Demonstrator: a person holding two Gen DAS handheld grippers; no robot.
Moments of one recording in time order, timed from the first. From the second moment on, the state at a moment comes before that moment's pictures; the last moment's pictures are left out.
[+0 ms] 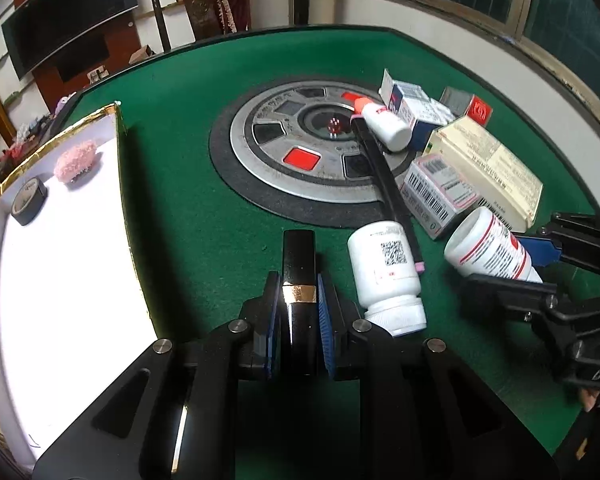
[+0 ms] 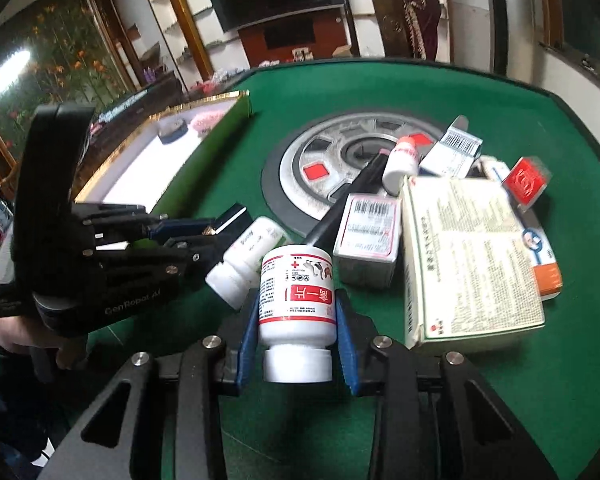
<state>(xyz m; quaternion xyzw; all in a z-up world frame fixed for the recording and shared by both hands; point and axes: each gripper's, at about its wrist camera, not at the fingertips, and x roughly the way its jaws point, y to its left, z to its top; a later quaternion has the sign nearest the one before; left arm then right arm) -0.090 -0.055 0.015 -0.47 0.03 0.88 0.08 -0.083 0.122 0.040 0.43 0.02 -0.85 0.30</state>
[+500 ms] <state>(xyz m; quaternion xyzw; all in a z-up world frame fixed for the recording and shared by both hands) -0.087 -0.074 0.036 -0.45 0.00 0.89 0.08 -0.087 0.115 0.042 0.42 0.01 -0.85 0.31</state>
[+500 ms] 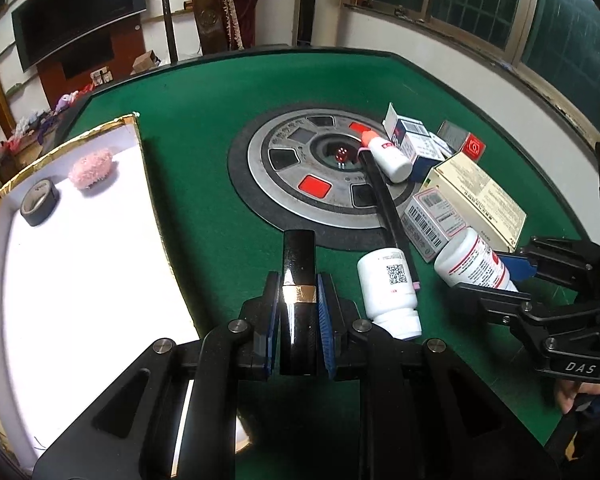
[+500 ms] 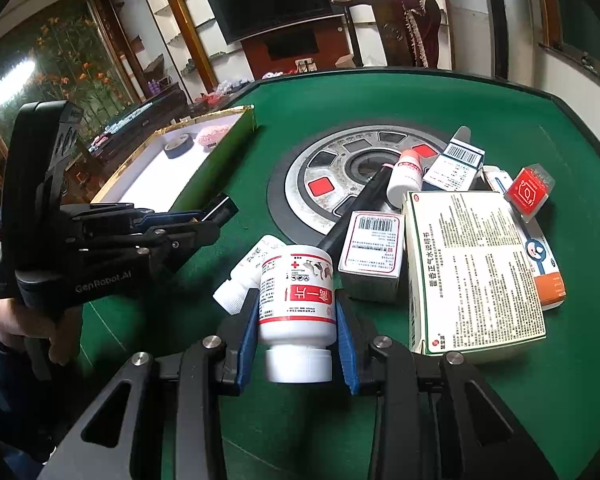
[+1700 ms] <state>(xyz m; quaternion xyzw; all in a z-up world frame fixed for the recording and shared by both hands) -0.081 -0.108 0.059 -0.42 -0.06 0.90 0.07 -0.077 0.085 0.041 0.42 0.00 -0.85 0.33</state>
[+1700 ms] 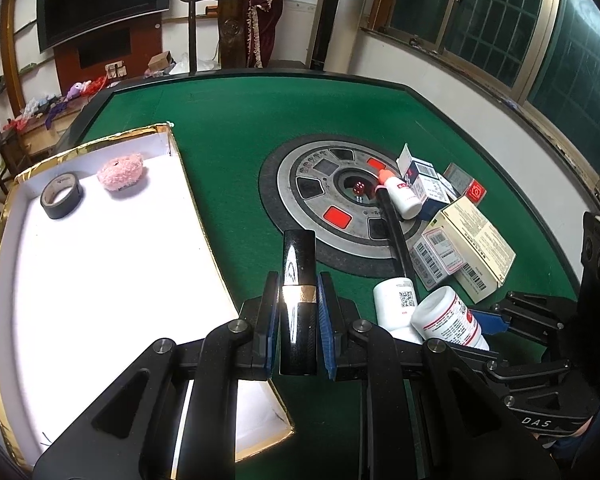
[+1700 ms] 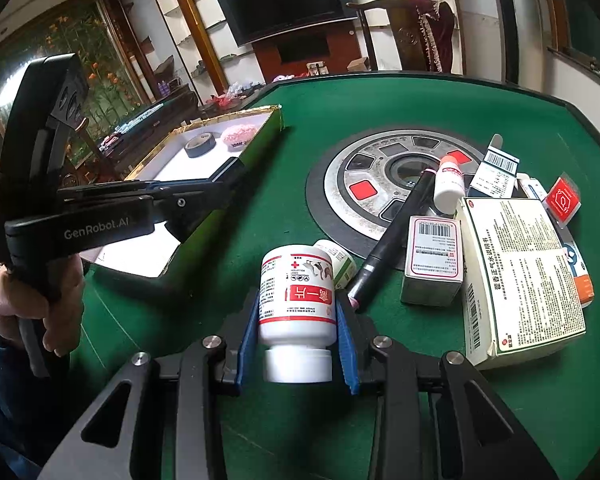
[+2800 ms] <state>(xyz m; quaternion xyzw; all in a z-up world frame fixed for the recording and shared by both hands) -0.081 -0.255 0.065 -0.41 -0.18 0.89 -0.05 -0.096 -0.051 0.087 0.41 0.04 -0.82 0.39</state>
